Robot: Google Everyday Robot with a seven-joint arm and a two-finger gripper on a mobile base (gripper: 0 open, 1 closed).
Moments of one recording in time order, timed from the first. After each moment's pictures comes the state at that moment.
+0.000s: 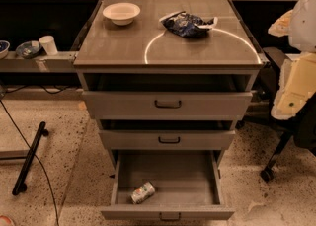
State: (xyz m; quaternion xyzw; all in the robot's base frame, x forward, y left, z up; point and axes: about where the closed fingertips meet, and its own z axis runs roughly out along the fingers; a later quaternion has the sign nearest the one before) arm 0.438 -0.217 0.977 -0.60 0.78 -0.03 0.16
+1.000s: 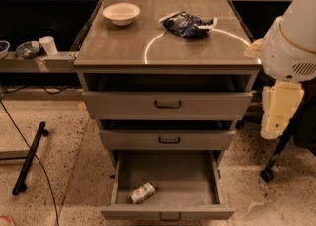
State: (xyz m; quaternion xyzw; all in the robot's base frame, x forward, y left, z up) arm 0.436 -0.200 0.926 -0.67 0.73 -0.05 0.11
